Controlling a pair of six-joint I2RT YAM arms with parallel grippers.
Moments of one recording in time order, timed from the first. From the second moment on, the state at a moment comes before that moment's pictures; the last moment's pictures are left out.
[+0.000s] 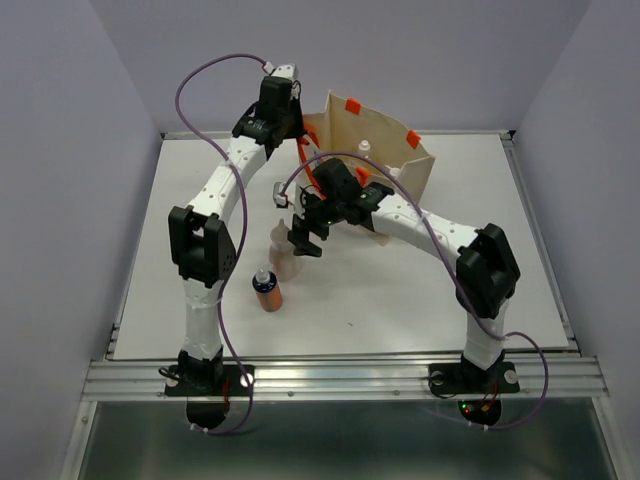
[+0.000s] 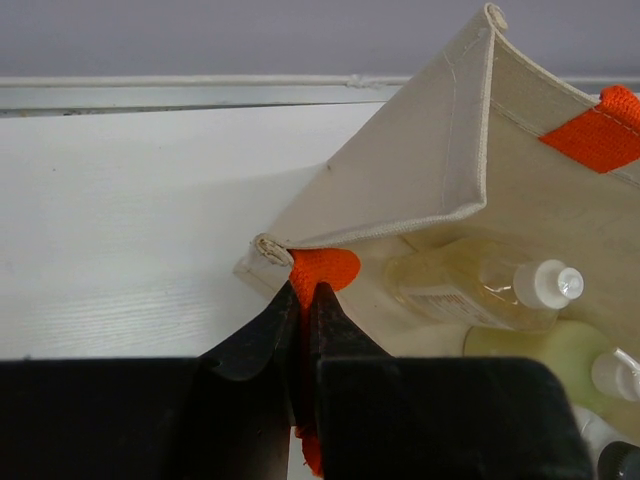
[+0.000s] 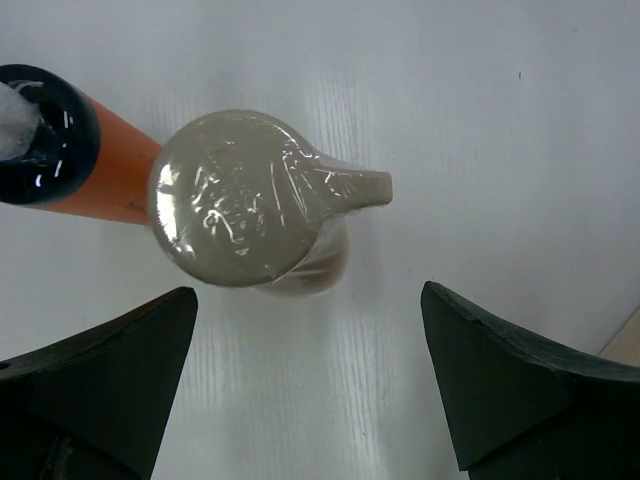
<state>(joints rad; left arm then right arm) -0.37 2.10 2.12 -0.50 -0.06 -0.33 0.79 1.88 1.62 -0.48 -0.53 -0.51</state>
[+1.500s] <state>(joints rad) -0.37 2.11 2.16 -0.54 -0.07 -0.32 0.79 2.12 1.75 -0.47 -0.81 -0.61</state>
